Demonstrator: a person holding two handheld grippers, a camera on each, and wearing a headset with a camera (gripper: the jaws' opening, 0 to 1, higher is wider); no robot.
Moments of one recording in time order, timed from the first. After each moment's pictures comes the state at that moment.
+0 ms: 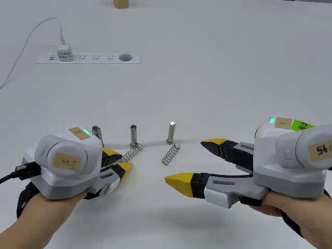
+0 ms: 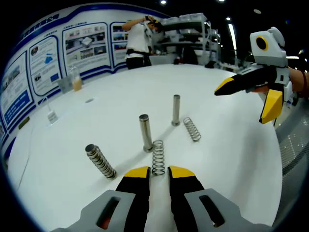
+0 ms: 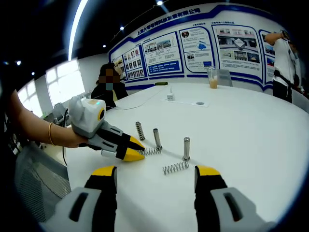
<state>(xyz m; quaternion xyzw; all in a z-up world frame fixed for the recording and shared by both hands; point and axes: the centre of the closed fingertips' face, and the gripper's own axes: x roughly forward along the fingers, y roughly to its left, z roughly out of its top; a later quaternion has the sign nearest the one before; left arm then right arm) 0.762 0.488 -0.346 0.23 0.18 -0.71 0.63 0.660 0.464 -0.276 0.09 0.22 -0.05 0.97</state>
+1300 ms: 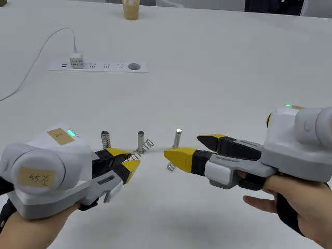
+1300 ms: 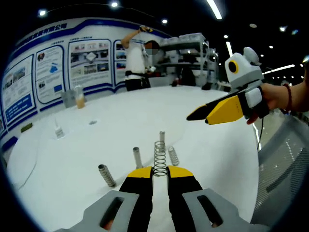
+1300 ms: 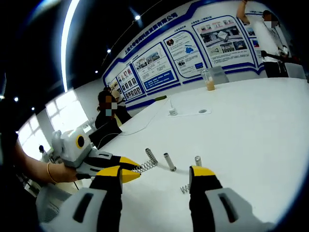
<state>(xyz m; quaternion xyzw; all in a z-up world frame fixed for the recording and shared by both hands) 0.738 0.513 -0.271 0.15 0.14 -0.74 0.65 0.686 0.468 -0.232 0.21 0.15 -0.05 0.97</state>
